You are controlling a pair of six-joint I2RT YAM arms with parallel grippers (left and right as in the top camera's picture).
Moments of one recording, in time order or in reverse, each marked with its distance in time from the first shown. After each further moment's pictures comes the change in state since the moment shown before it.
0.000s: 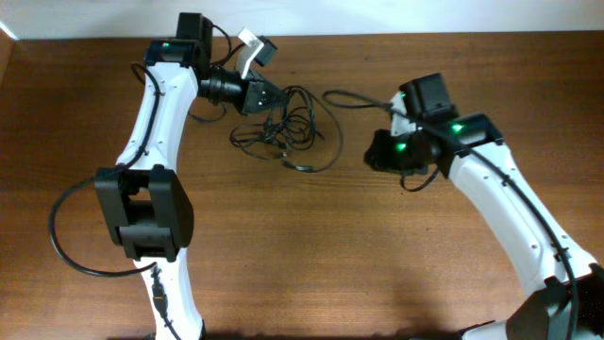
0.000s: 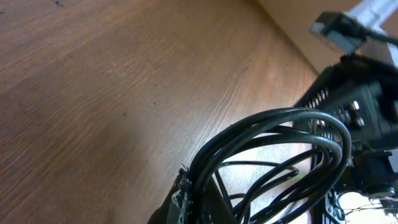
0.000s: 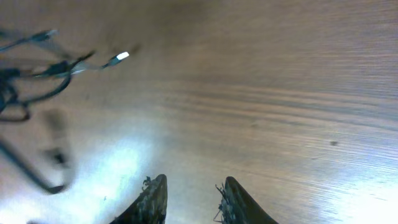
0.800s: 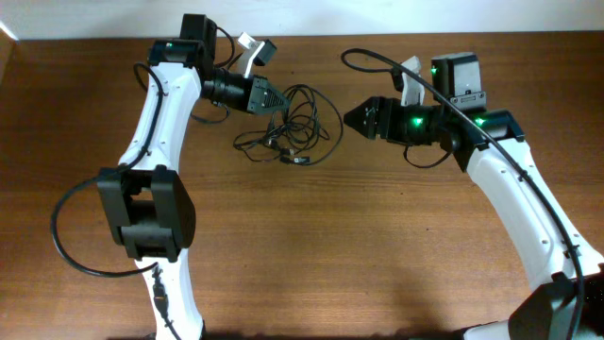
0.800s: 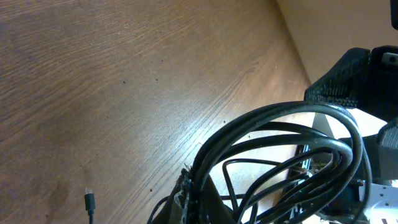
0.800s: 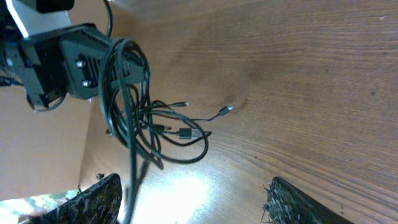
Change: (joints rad) left arm -0.012 0.000 0.002 -0.025 -0.075 -0.253; right arm -0.088 0.000 0.000 0.302 -0.375 -0.011
